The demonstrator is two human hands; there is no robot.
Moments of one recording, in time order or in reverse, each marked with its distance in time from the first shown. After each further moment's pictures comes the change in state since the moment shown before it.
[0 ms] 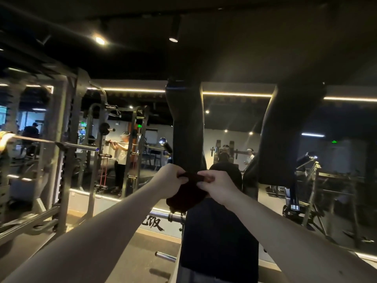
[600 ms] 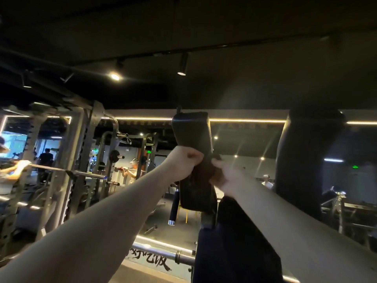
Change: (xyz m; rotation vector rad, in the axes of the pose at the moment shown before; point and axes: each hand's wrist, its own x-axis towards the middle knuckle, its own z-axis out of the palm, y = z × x) left_hand 0.066 0.068 -0.084 -0.257 0.190 0.201; right_hand 0.078 -0.098 -0.040 0.970 0.139 0.194
